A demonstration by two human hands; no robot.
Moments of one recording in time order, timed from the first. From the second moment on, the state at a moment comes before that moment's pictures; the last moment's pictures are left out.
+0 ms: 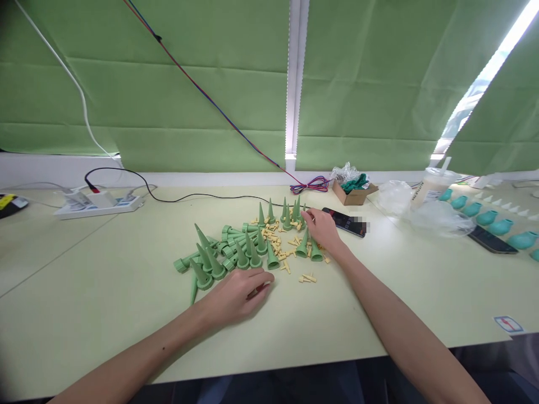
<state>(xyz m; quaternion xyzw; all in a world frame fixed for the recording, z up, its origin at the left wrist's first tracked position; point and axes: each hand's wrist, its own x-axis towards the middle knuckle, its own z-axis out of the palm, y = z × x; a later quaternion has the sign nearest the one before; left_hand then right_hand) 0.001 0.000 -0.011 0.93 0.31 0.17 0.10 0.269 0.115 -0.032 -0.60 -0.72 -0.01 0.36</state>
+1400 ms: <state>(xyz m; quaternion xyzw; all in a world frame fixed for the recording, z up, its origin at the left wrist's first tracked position) -0.002 0.003 -0.007 0.93 0.30 0.17 0.09 0.250 0.072 -0.015 -0.58 -0.80 0.02 0.16</state>
